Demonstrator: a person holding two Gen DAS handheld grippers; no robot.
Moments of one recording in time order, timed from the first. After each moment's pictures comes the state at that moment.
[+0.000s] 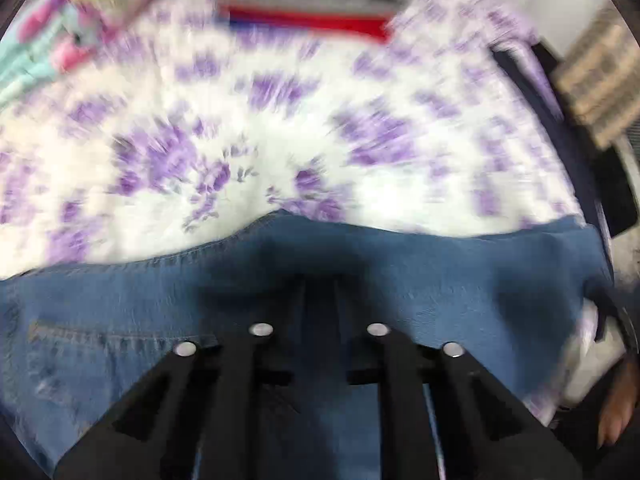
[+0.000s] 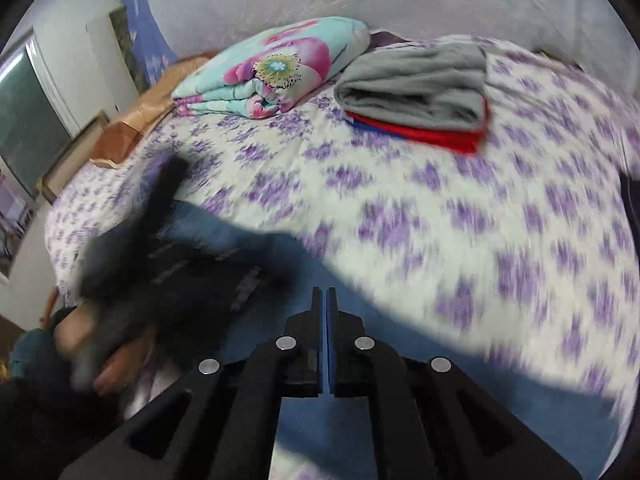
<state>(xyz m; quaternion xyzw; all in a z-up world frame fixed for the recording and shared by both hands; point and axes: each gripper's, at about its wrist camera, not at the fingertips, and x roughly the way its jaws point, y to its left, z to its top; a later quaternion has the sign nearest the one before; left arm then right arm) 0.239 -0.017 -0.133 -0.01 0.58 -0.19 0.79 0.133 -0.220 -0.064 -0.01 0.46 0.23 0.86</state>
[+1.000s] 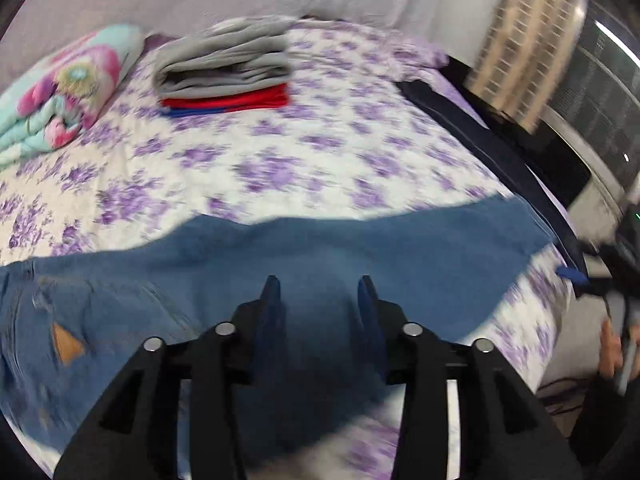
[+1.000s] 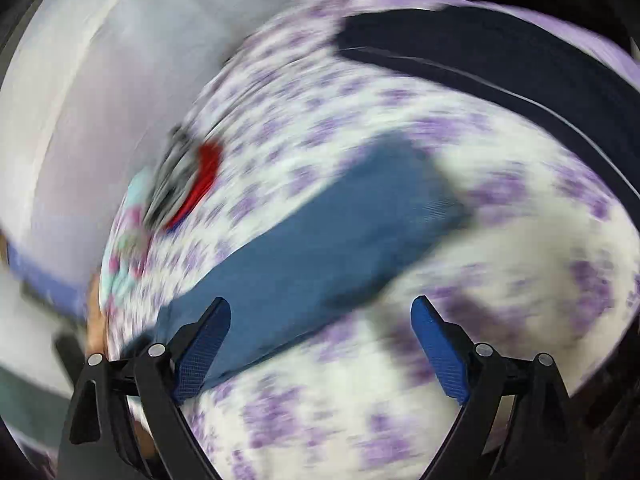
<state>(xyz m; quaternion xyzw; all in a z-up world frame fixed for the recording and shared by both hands) 0.123 -0.037 -0.076 0.02 0.42 -0.29 0.86 -0.016 -0.478 -0.126 0.39 0.37 -0.05 0.84</state>
